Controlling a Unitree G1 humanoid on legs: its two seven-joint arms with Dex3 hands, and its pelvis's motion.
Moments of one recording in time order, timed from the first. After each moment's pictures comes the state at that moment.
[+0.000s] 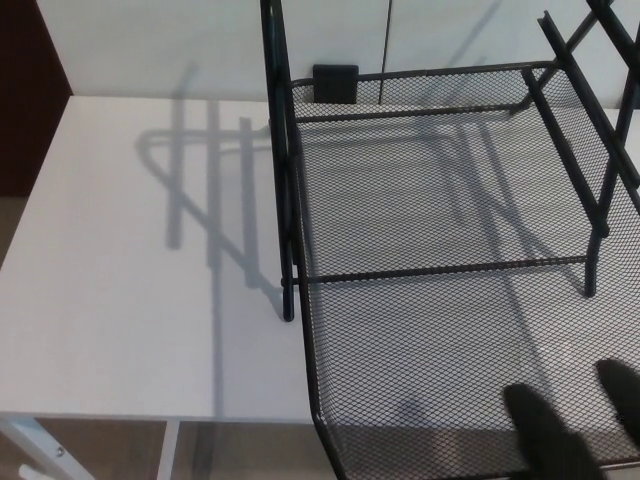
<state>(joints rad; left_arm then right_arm) 0.51 0.56 -0.05 0.40 0.23 -0.33 -0.16 1.04 -0.56 0.35 -0.99 -1.50 0.24 -0.22</state>
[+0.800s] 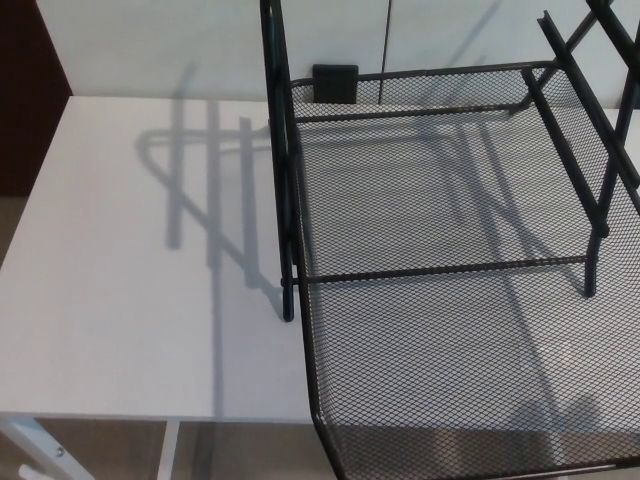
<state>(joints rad) 0.53 0.56 -0.05 0.40 0.23 -0.33 -0.16 1.05 -0.56 -0.38 -0.81 -1.16 0.03 -0.27</state>
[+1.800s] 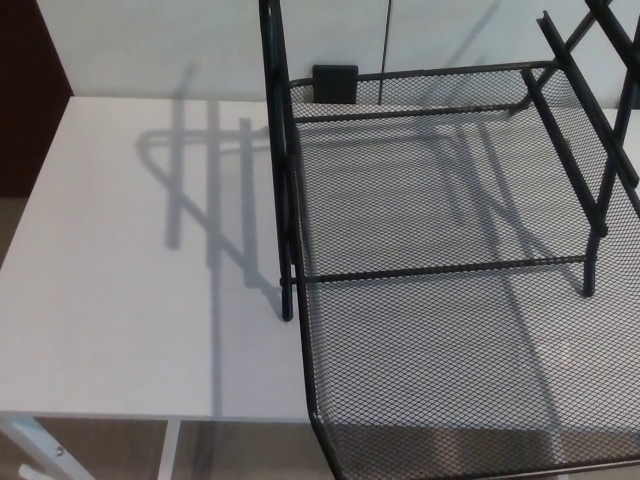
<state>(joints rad) 0.52 0.56 -0.06 0.40 0.24 -0.33 -0.15 0.93 -0.64 -0.81 -0.19 -0.82 -0.09 -0.14</state>
